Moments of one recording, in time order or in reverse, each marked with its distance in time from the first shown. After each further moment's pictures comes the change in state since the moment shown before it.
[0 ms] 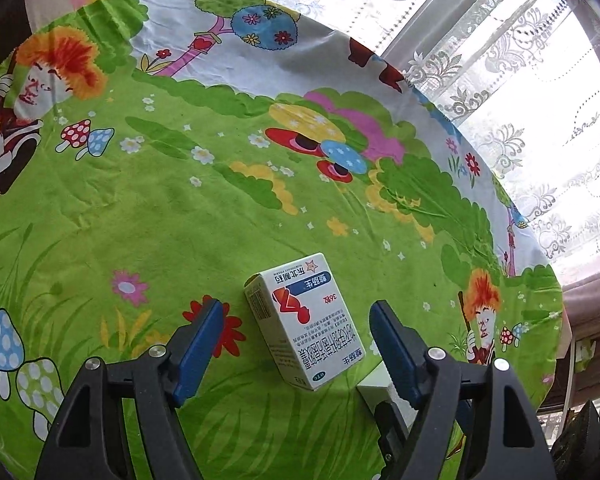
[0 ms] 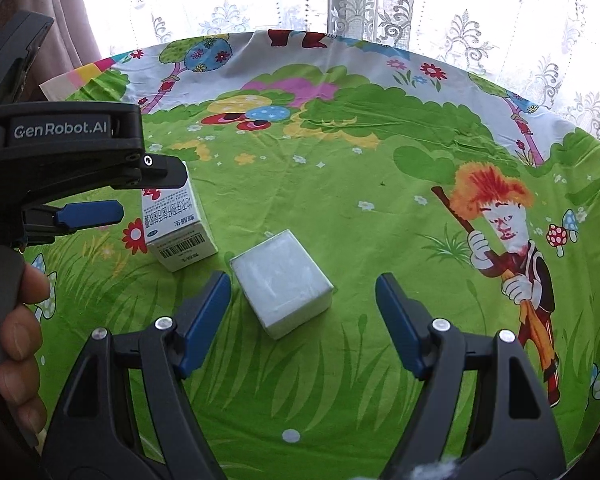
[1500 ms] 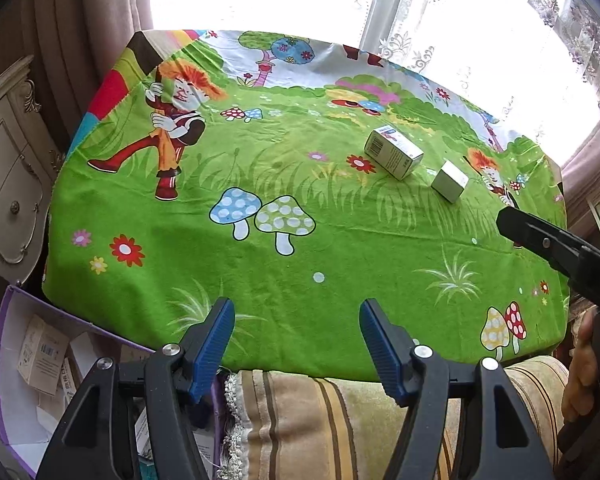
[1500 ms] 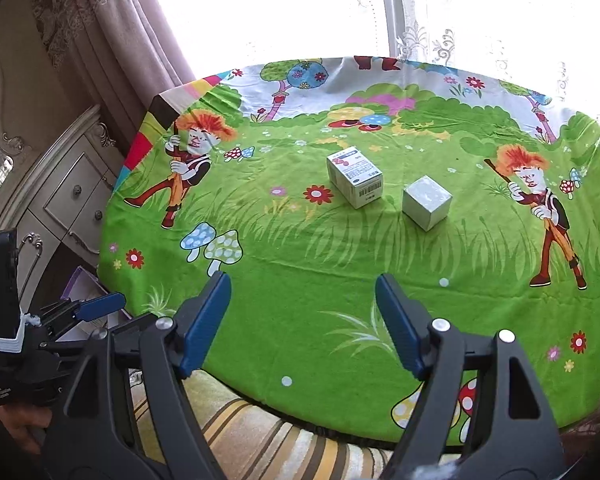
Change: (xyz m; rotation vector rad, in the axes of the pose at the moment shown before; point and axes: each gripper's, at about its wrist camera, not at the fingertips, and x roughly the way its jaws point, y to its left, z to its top) left arm -0.175 0.125 -0.137 0.343 -0.054 0.105; right arm -0.143 0.086 -0.051 0.067 -0.040 0.187
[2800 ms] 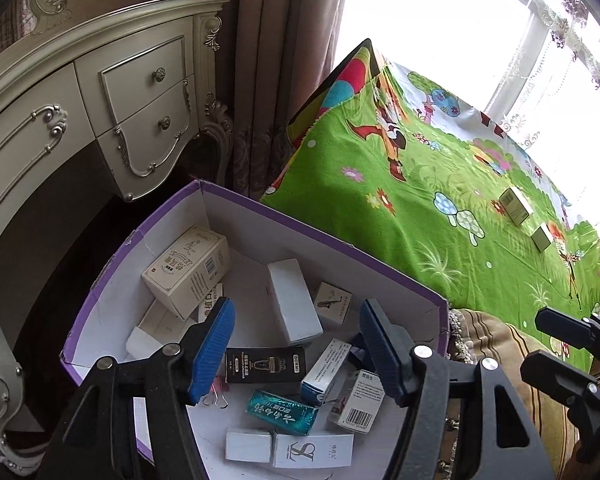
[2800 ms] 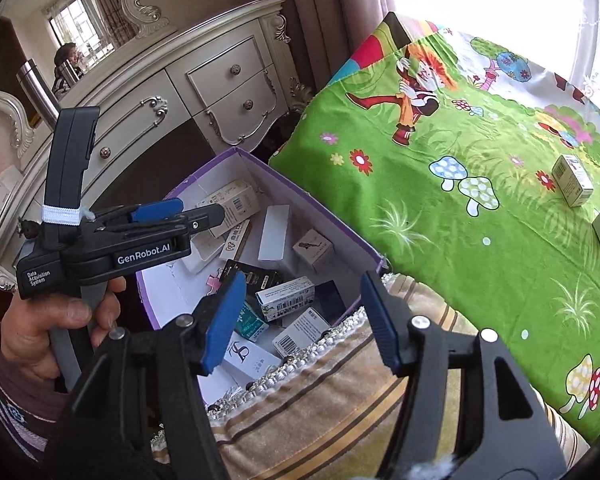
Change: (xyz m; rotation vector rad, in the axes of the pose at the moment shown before) left arm -0.084 0.184 -0.103 -0.322 -0.105 0.182; right arm -0.009 0.219 -0.087 -0.345 0.165 0.308
